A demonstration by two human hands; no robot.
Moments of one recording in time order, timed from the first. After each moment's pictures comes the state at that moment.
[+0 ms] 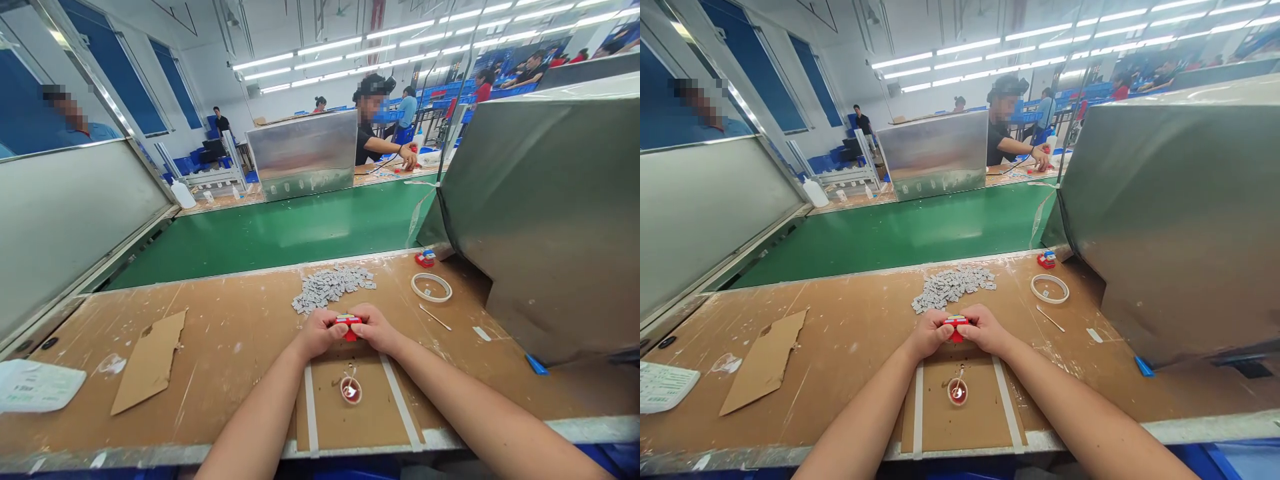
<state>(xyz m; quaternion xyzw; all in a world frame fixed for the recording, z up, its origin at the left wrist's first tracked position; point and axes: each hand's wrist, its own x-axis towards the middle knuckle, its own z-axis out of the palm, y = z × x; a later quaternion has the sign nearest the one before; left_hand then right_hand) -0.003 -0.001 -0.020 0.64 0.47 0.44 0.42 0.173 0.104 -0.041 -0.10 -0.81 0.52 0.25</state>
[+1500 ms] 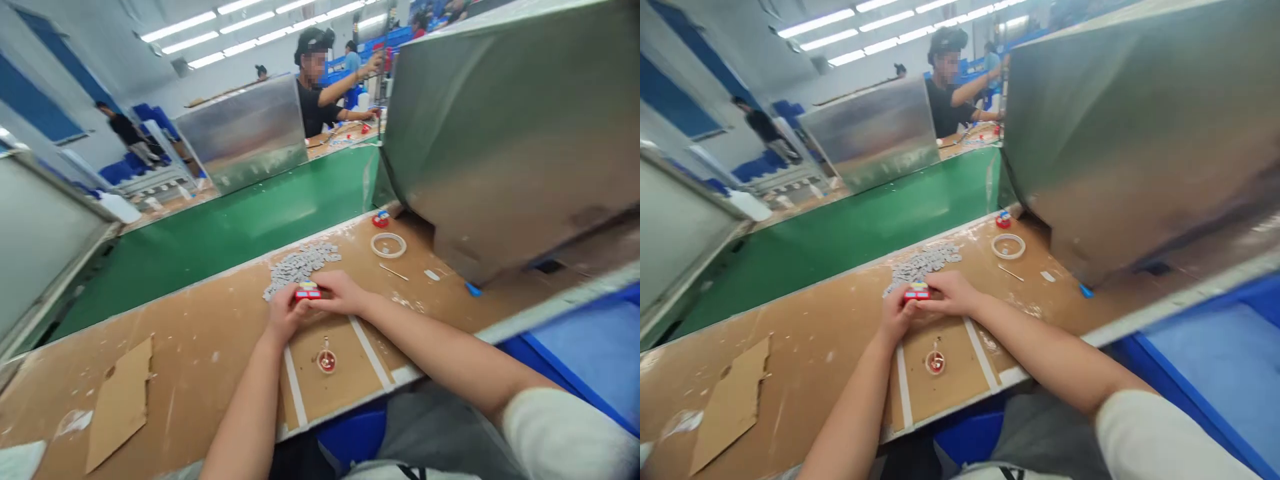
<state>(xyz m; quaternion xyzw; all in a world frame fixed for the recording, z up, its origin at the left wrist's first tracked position) -0.015 0.000 -0.015 0.65 0.54 0.46 0.28 0.176 0.109 -0.025 -0.14 -0.88 0.30 0.34</state>
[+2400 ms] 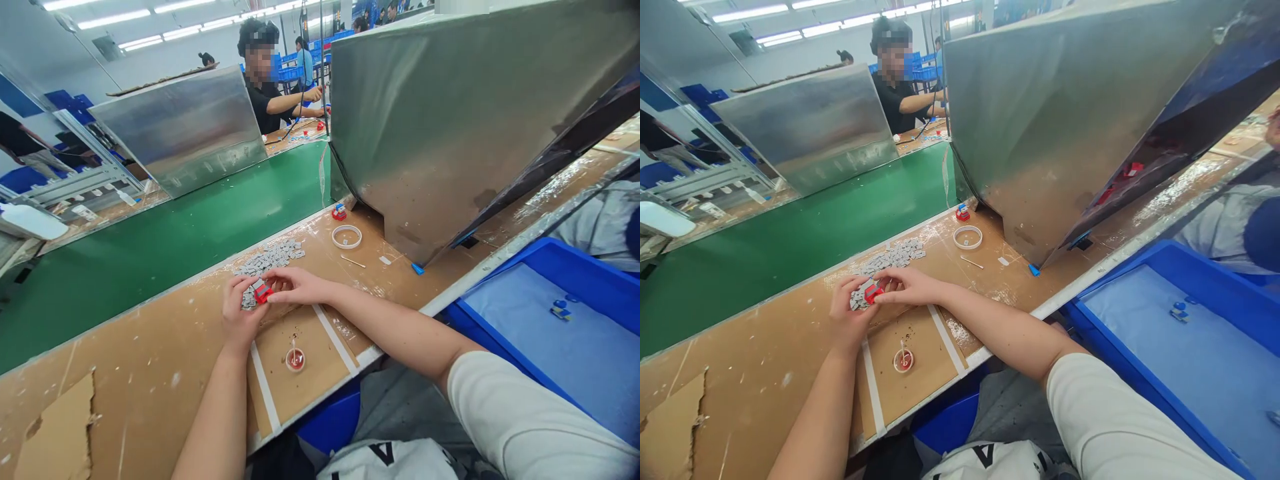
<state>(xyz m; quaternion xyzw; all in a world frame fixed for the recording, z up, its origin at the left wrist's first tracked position) -0.020 0.006 -0.004 0.69 0.52 0.50 -0.04 0.173 0.112 -0.017 -0.12 -0.72 0.62 0.28</state>
